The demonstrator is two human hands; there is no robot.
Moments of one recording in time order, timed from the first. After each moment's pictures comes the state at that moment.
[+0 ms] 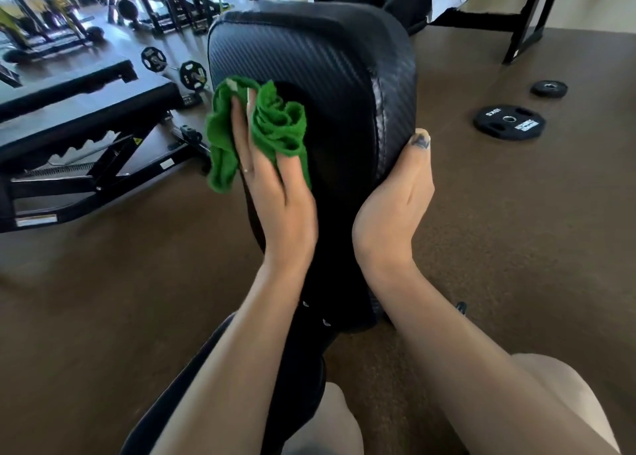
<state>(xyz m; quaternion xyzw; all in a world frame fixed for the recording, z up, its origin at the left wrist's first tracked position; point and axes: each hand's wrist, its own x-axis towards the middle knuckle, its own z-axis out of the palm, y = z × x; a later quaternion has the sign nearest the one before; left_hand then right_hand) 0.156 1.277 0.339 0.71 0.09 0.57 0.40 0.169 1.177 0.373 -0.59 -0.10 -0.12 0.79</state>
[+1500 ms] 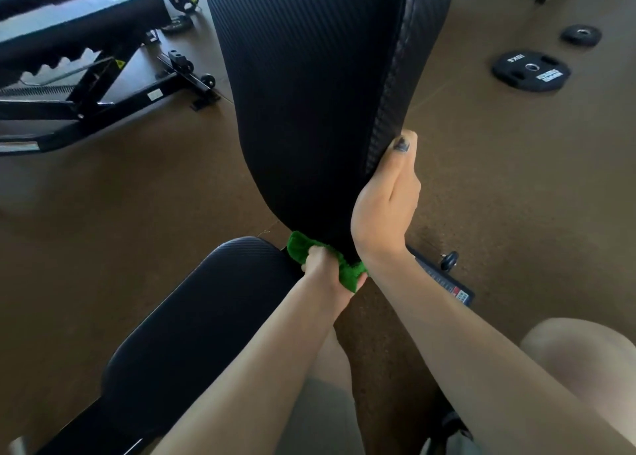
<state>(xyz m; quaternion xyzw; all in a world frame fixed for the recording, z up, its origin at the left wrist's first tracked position) 0.107 1.203 0.185 0.18 0.57 0.09 0.79 0.147 1.159 0.272 -0.71 -0.15 -0.08 0.68</state>
